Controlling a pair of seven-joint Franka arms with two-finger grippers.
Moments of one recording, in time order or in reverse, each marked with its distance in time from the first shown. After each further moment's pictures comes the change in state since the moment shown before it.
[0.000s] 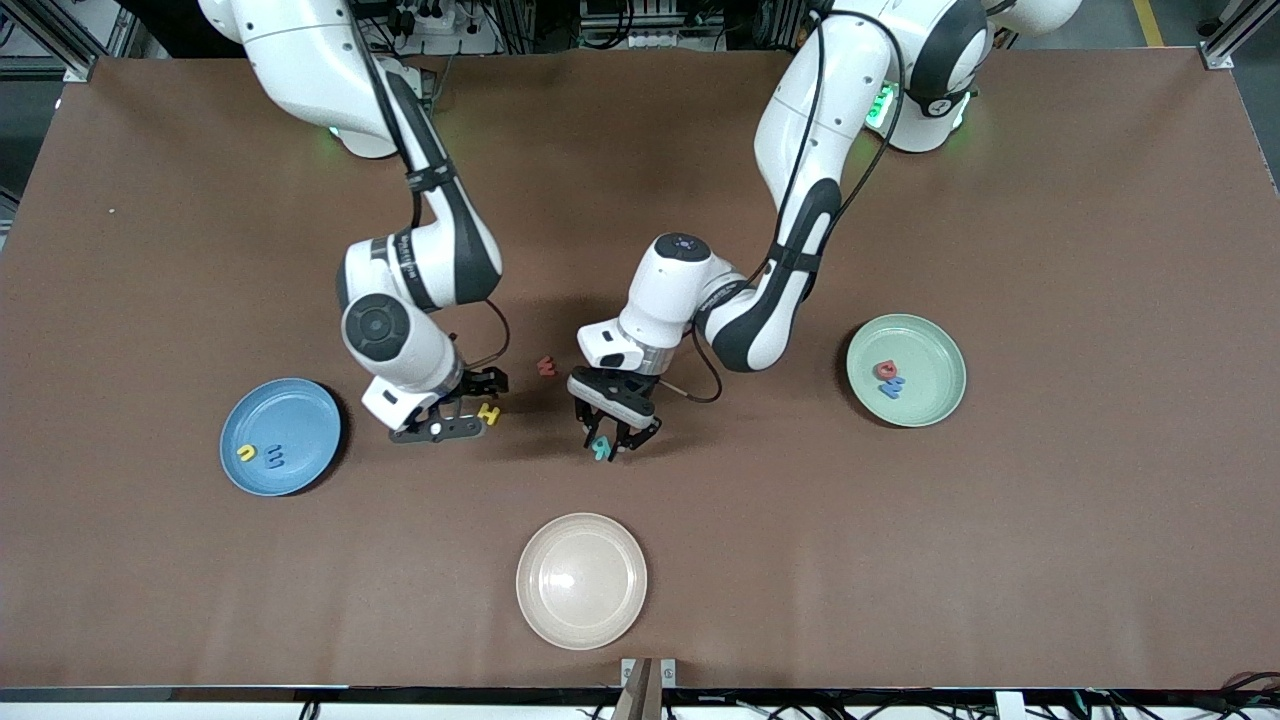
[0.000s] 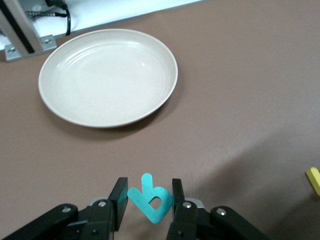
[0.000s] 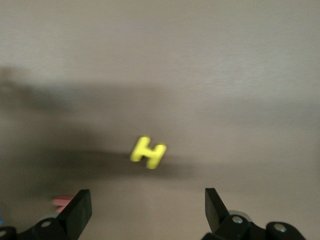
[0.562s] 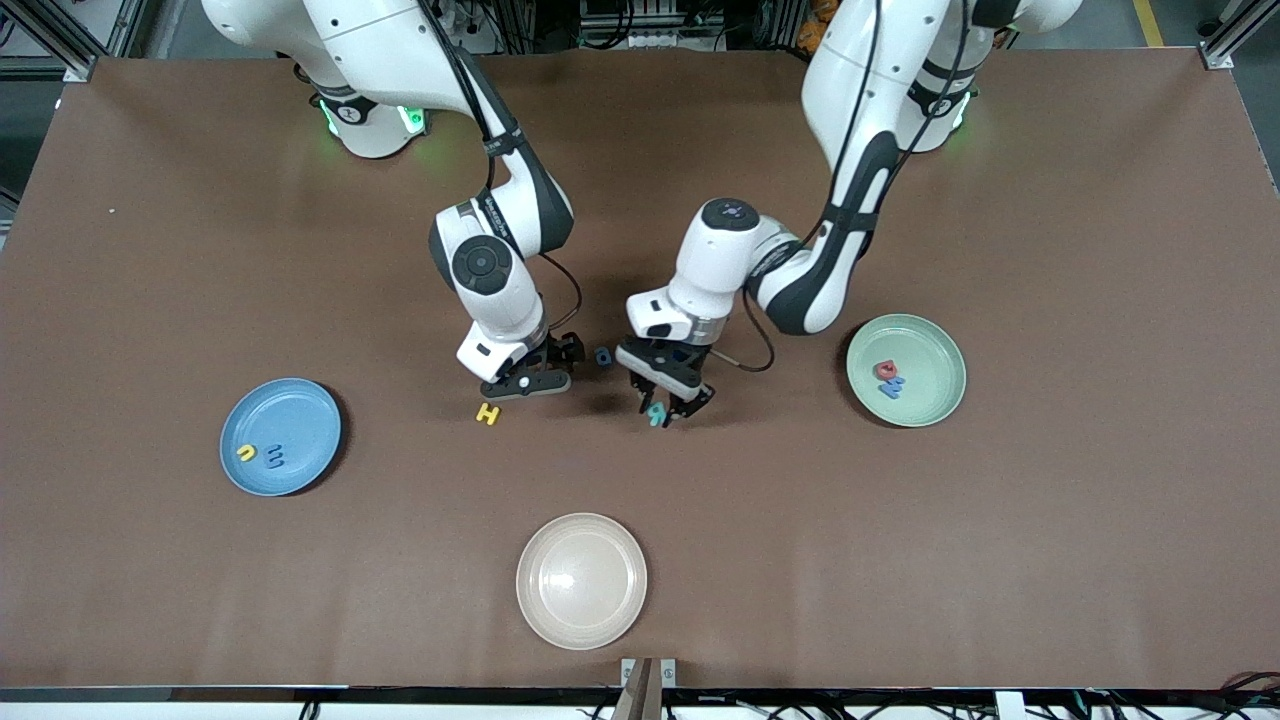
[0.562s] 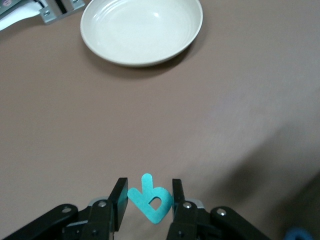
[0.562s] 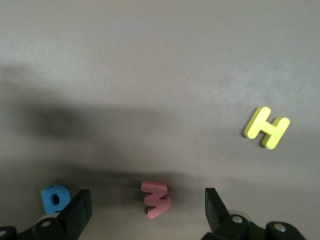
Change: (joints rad) left arm 0.076 -0.301 -0.045 -0.429 0.000 -0.011 0.210; right arm 0.106 0.015 0.089 -0.113 0.000 0.233 0.110
